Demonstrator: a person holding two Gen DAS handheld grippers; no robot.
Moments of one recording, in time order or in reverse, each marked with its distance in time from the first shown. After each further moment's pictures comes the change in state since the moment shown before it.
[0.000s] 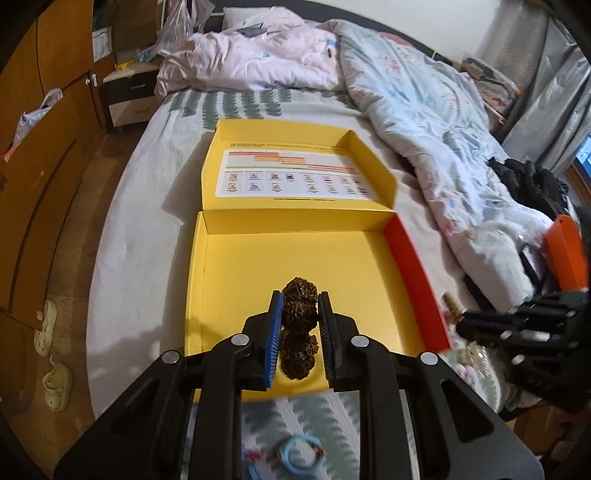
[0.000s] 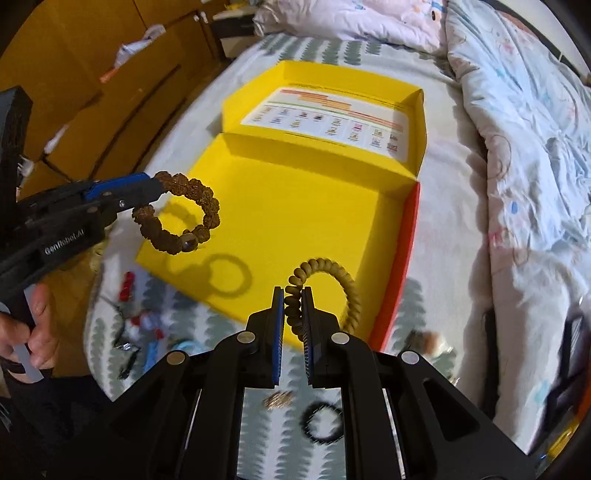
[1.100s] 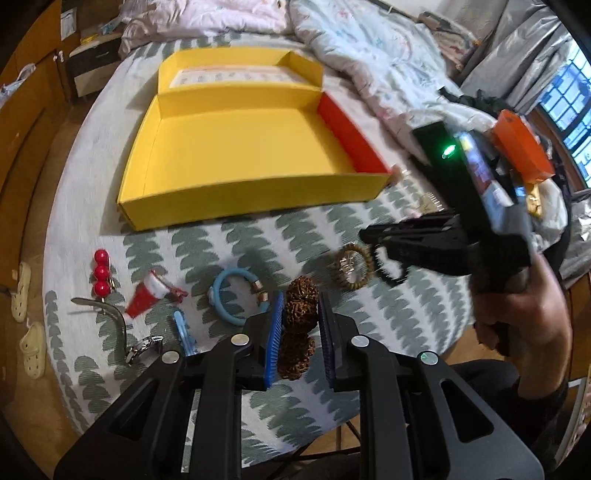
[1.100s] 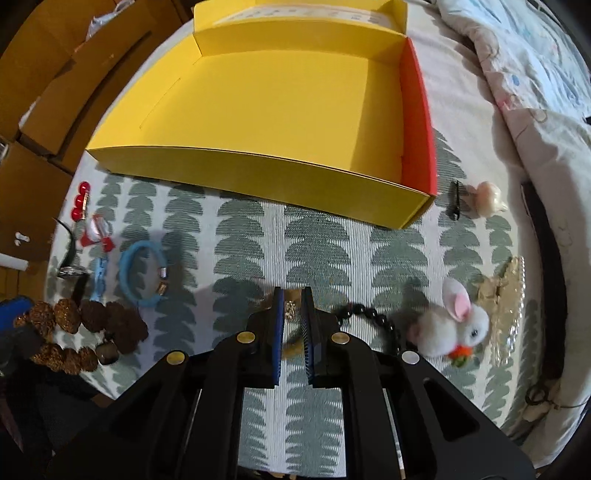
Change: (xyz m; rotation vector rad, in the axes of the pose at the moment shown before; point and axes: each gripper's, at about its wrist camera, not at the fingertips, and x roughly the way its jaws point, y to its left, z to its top) left arm -0.009 -0.045 -0.169 0.065 0.163 -0.114; right arm 0.093 -0.003 -0.115 0.102 0.103 -0.066
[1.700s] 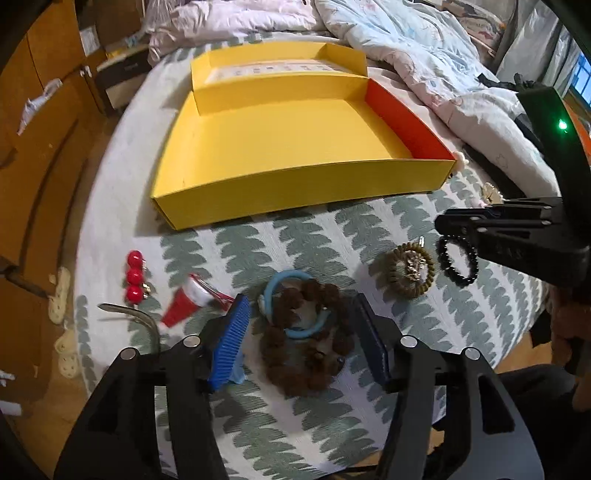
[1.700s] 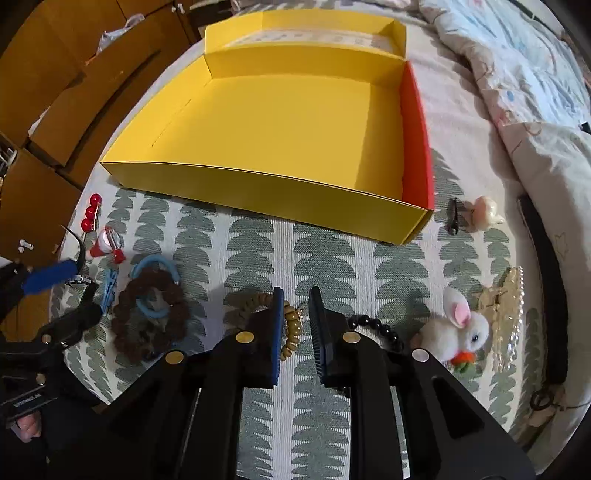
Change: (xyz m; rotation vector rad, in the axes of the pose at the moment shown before) left arm 0.021 0.013 -0.007 0.031 -0.029 0.210; right arm -0.017 0.006 -0.018 0.002 -0.121 -0.002
